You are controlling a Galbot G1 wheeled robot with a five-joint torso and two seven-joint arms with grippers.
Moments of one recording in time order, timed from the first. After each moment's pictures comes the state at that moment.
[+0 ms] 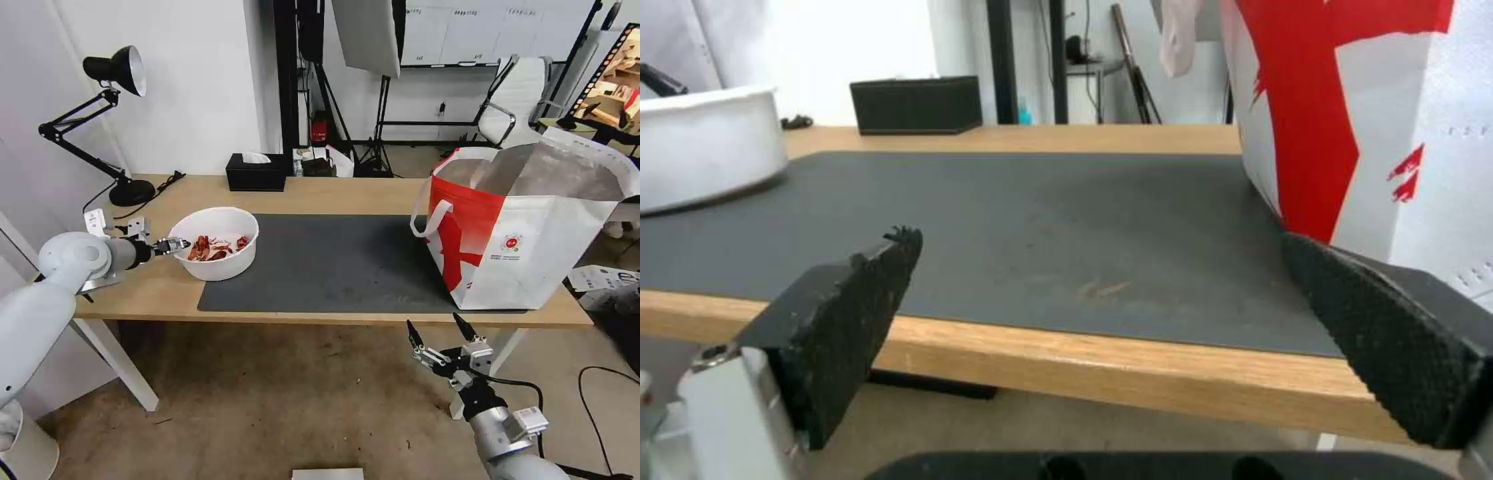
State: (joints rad) left arm 0.58 -0.68 -0.17 -1.46 -1.45 0.74 -0.32; right arm -1.69 0.96 0.39 2.11 0.44 0.23 0.18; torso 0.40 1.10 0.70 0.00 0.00
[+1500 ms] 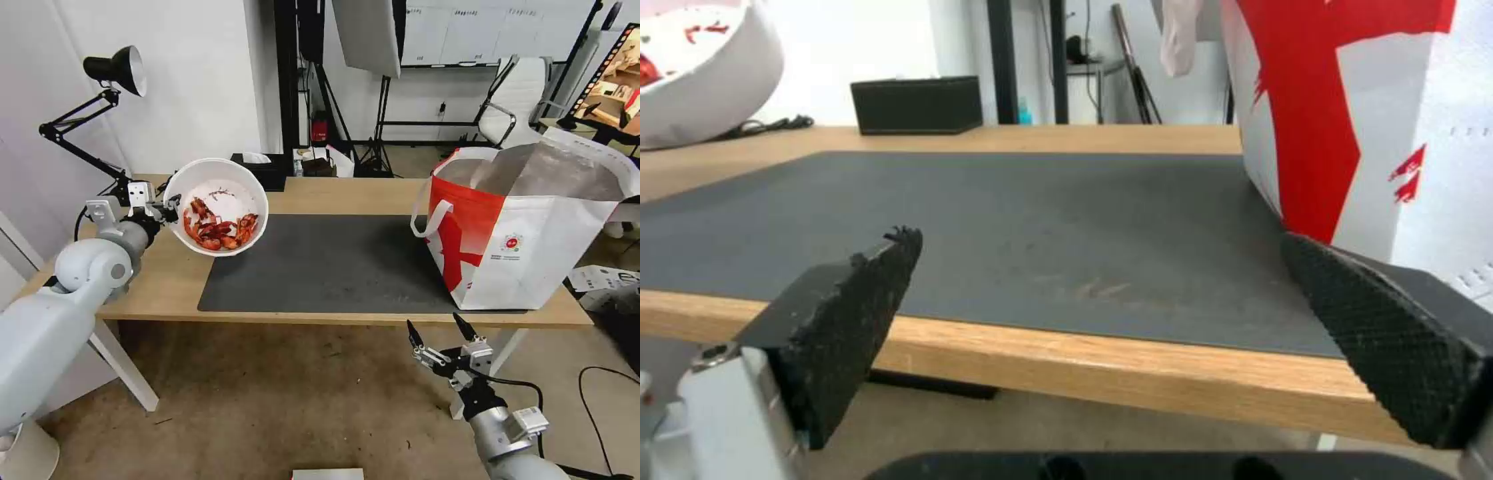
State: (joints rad) left arm 0.65 -0.68 -0.18 -1.67 -1.07 0.33 -0.23; right arm -1.69 0.96 0.39 2.11 0.44 0.23 0.18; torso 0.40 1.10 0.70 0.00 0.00
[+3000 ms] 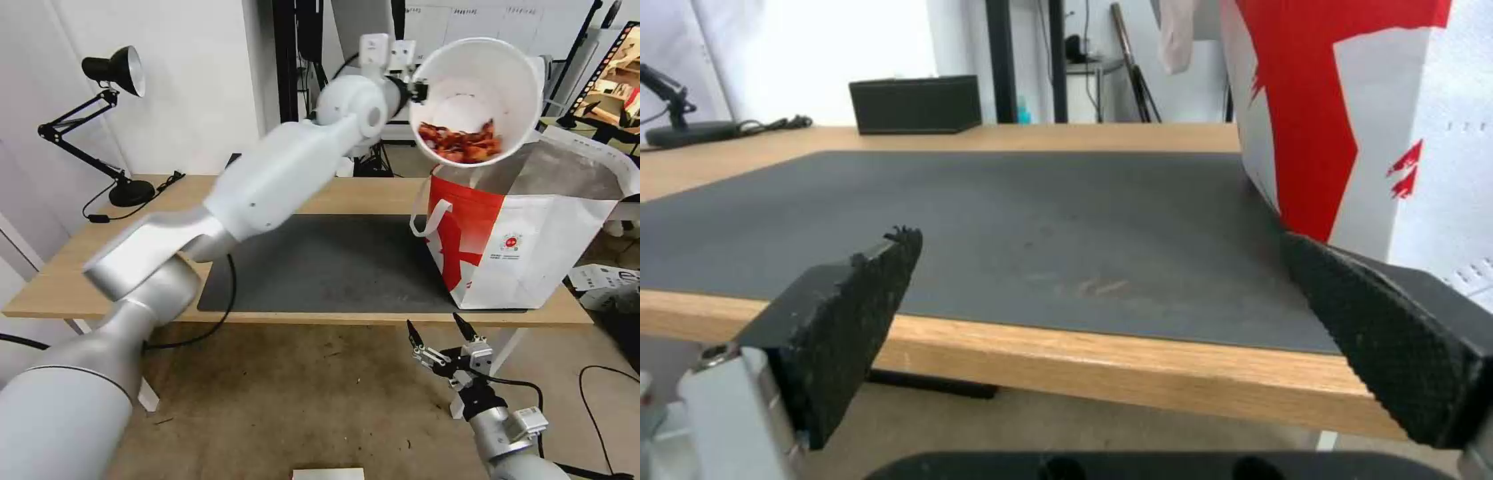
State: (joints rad) left arm -0.29 -1.57 0.47 -1.08 -1.25 0.39 -0.32; right arm -1.69 0.96 0.39 2.11 0.44 0.23 0.18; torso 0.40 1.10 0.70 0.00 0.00
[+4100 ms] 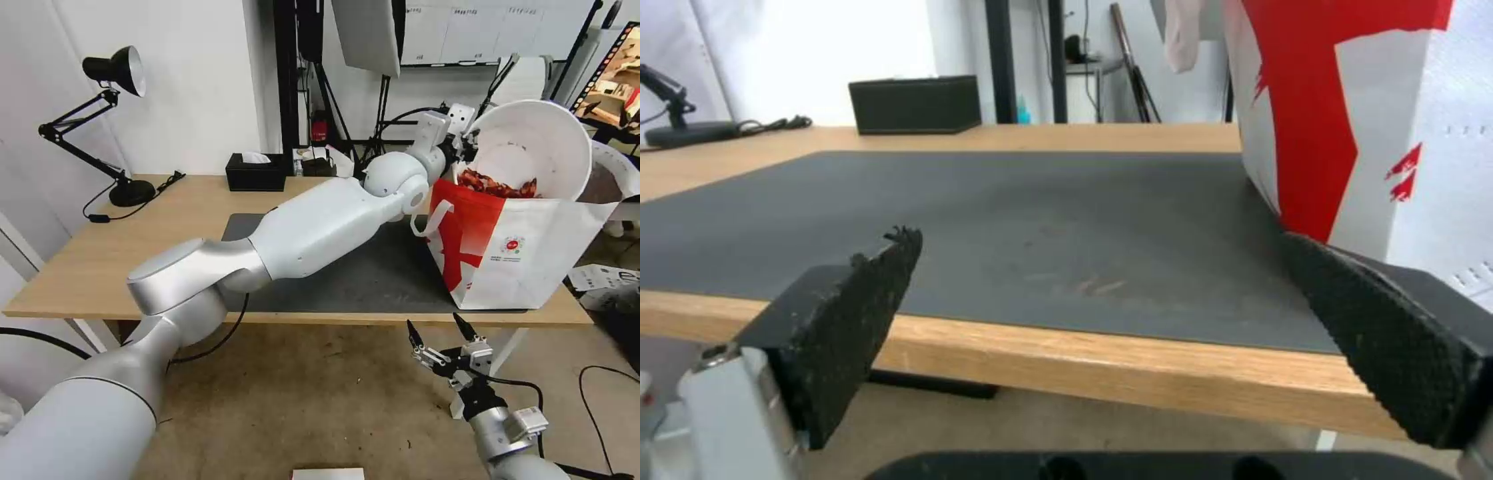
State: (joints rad) left arm -0.20 -1.59 0.69 -1.11 -1.06 0.19 -0.21; right arm -1.69 0.96 0.39 2.11 0.44 0.23 0.18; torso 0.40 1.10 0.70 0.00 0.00
